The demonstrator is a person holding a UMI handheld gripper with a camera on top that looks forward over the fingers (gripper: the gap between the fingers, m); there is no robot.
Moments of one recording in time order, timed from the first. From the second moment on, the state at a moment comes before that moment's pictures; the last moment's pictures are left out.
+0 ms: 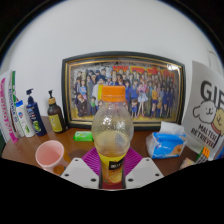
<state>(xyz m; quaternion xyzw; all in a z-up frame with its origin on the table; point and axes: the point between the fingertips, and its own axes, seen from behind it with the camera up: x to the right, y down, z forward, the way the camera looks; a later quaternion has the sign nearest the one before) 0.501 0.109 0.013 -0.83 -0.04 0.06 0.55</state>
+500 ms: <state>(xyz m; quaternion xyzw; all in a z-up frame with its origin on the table) 0.505 0.087 -0.019 -0.85 -0.05 0.04 0.52</state>
